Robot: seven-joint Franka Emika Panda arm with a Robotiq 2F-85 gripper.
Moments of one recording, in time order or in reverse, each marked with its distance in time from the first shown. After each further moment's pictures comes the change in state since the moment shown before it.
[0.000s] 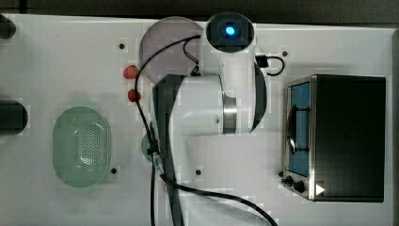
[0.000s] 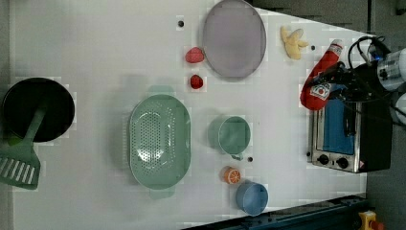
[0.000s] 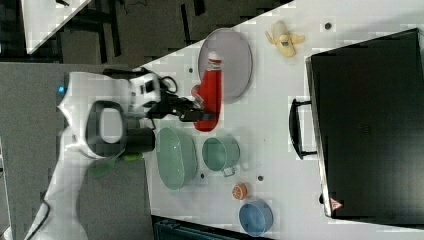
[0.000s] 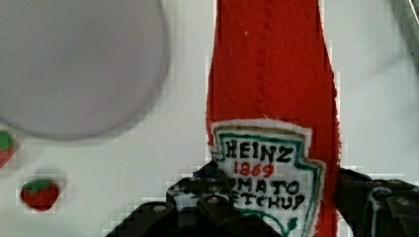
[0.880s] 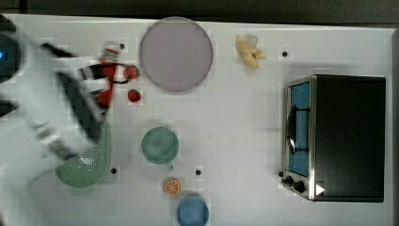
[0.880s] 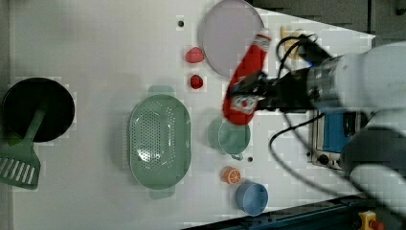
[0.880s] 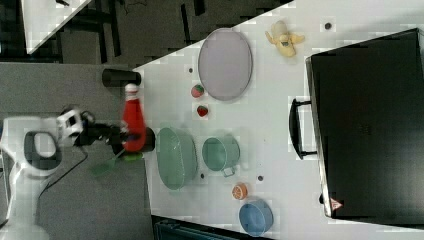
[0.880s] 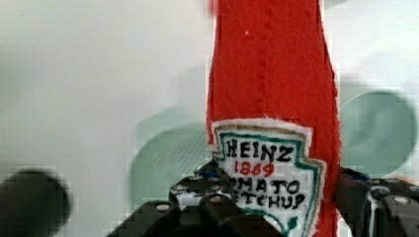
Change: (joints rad) arm 0.214 0.028 0.292 0.128 0.036 -0.068 0.347
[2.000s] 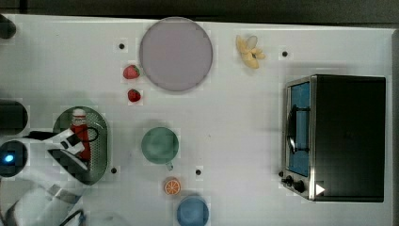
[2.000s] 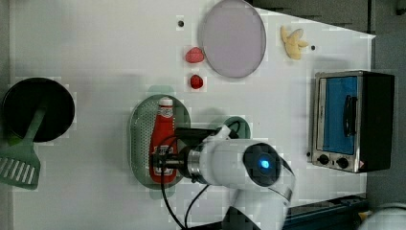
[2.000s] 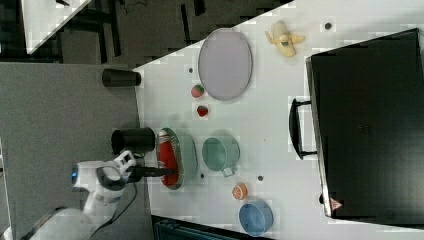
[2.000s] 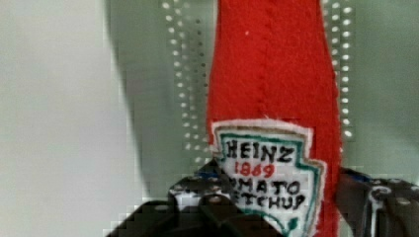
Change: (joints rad) arm 0.205 0.173 0.062 -0.419 -0.189 0.495 0.091
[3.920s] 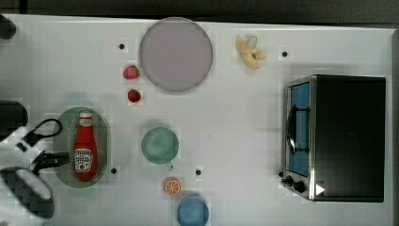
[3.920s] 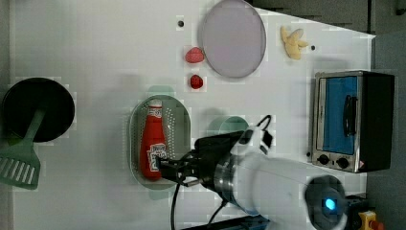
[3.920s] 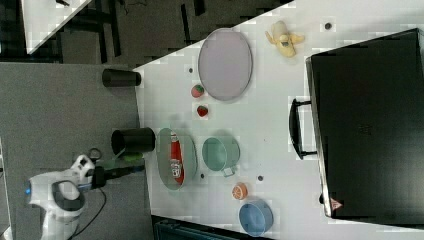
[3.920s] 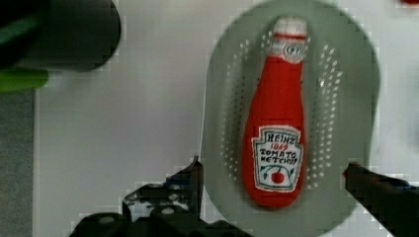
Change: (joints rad) arm 0.061 -0.292 -0.029 0.041 0.243 -0.079 -0.321
